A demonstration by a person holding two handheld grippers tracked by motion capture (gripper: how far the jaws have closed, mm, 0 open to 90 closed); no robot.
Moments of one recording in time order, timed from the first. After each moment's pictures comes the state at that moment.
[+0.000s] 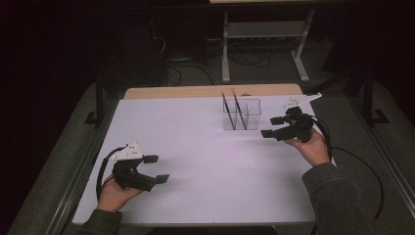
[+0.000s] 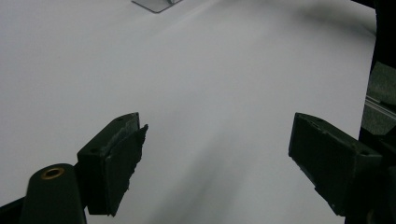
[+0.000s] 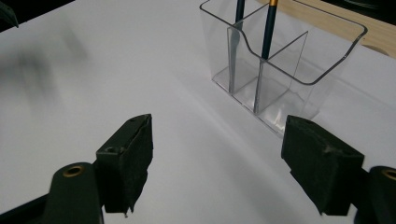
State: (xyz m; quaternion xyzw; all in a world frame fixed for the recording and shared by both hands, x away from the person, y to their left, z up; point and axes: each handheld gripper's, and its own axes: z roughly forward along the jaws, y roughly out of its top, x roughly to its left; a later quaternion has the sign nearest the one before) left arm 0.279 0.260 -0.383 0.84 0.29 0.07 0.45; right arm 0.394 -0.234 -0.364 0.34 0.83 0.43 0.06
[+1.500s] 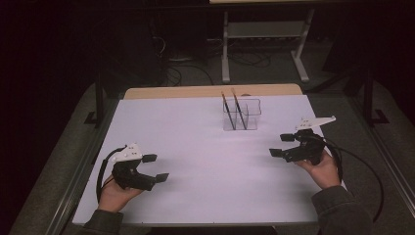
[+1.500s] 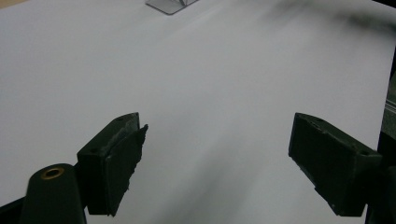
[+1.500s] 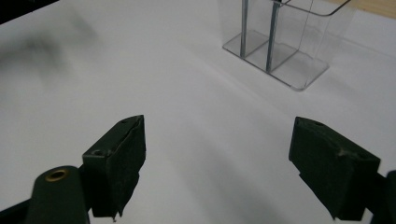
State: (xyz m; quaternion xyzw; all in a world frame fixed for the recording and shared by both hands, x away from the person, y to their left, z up) left arm 0.278 0.261 -0.386 0.84 0.30 0.10 0.45; right arm 0.342 -0.255 -0.389 0.35 0.82 0.44 0.07
